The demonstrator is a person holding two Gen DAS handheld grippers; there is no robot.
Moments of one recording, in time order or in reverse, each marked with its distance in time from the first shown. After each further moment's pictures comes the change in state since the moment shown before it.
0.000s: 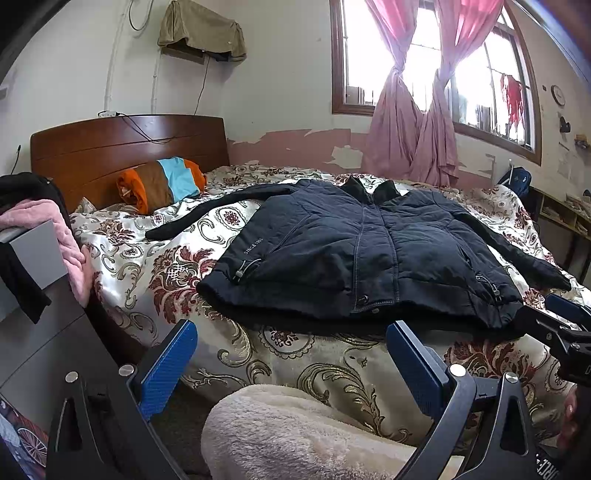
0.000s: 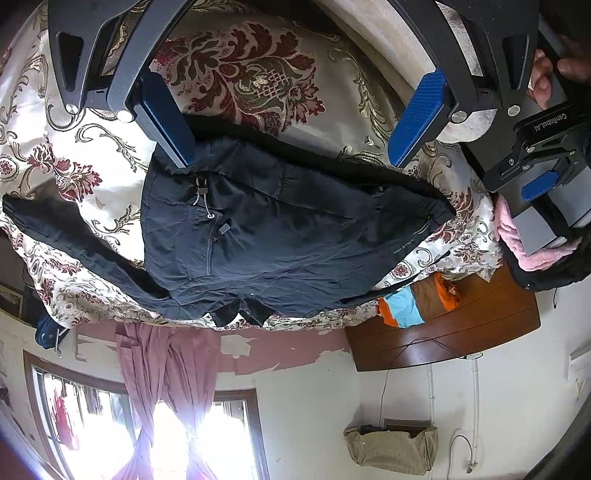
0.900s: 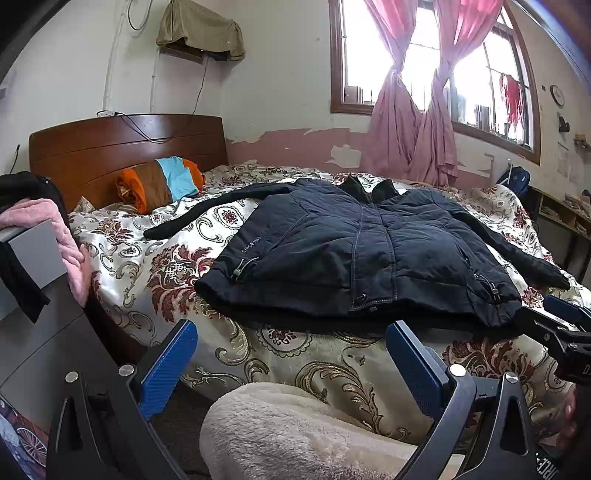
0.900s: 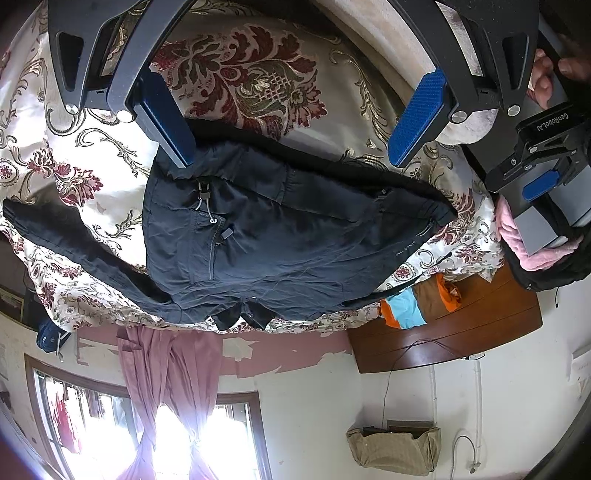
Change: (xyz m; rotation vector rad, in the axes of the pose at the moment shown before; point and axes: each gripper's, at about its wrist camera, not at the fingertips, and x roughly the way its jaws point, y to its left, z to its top) left arm 0.000 -0.001 0.000 -0.002 0.001 0.000; right arm 0.002 -0.003 -0.004 0.007 0.010 -0.002
